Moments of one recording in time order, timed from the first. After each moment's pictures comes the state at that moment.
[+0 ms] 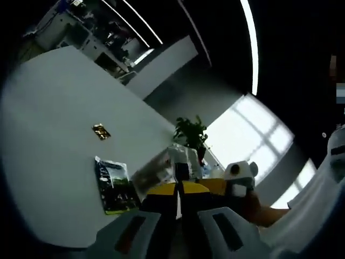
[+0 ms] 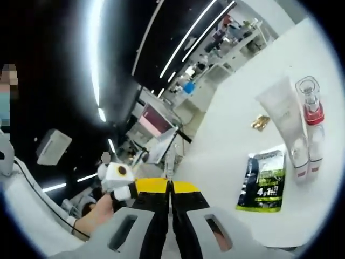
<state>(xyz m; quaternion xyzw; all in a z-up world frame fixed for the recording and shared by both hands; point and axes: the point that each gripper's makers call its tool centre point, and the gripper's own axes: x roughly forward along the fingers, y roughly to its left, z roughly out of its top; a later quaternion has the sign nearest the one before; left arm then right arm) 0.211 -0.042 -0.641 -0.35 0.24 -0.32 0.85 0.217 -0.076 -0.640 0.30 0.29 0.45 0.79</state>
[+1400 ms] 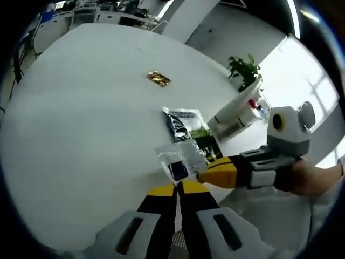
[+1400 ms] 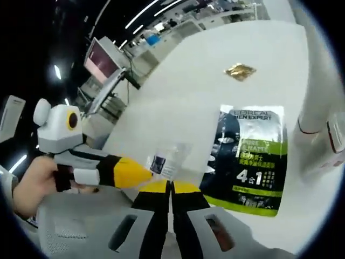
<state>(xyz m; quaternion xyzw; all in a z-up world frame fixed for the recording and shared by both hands) 0.234 0.008 -0.796 -0.15 0.48 -0.23 0.84 0.235 -0.033 -0.799 0.10 0.46 0.38 0.80</state>
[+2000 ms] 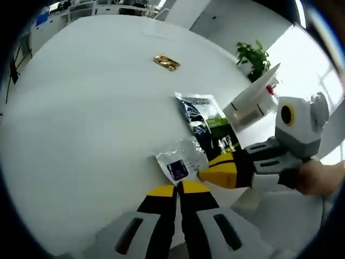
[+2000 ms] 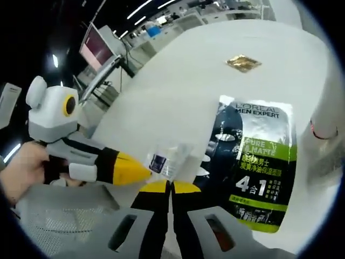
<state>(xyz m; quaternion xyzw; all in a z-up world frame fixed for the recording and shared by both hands) 0.241 0.015 -0.822 -0.13 0.51 -0.22 0.82 0.243 -0.026 -0.823 0.05 0.47 0.38 0.79</state>
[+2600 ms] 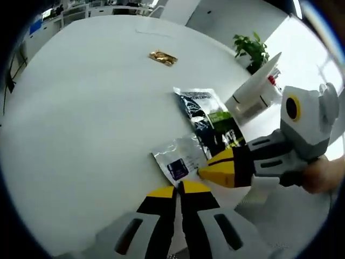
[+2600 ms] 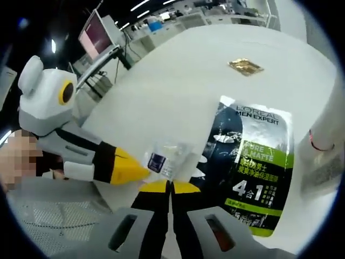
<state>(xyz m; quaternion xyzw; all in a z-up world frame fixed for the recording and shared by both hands) 0.240 0.009 -0.830 -0.09 0.51 -0.23 0.82 0.244 -0.030 -0.835 -0.01 0.47 0.36 0.81</state>
